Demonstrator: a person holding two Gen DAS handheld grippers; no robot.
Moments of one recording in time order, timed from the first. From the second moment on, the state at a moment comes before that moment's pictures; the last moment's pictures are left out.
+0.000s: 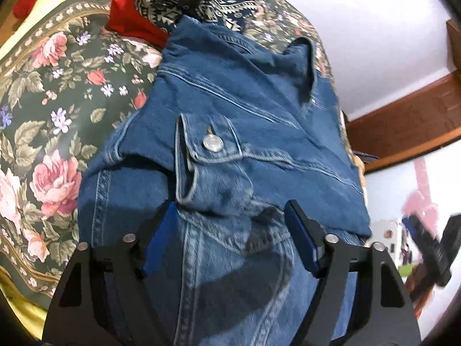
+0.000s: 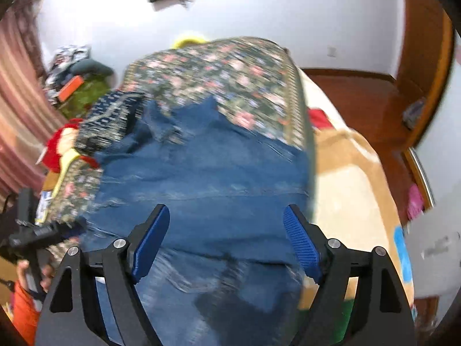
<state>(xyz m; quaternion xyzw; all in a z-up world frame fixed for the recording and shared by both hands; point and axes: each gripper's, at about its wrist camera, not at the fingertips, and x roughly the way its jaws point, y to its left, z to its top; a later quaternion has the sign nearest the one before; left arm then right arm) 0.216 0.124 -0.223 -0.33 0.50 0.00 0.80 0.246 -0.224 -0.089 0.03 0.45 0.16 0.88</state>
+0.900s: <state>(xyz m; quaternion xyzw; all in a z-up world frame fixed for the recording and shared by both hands) 0.266 0.066 -0.025 -0.06 0.25 0.00 0.97 0.264 -0.254 -0.120 0.11 0.47 0.14 0.86</state>
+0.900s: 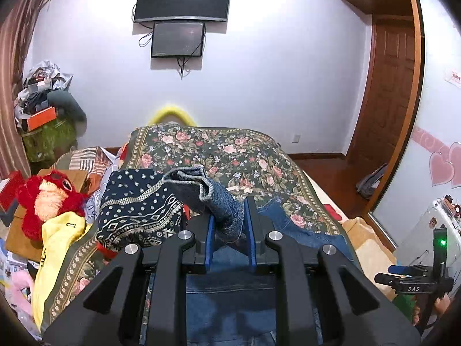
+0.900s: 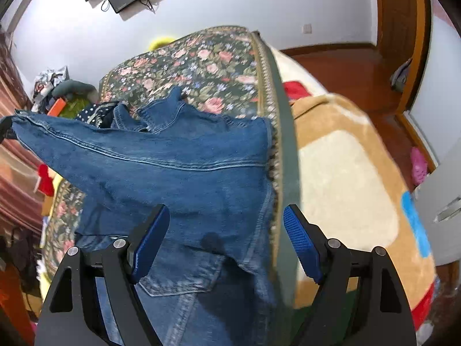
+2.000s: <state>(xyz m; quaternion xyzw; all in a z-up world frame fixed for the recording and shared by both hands) 0.250 0.178 -0.196 -0.12 0.48 0.04 0.87 0.302 -0.254 -0.153 0.11 0.55 0.15 0.81</state>
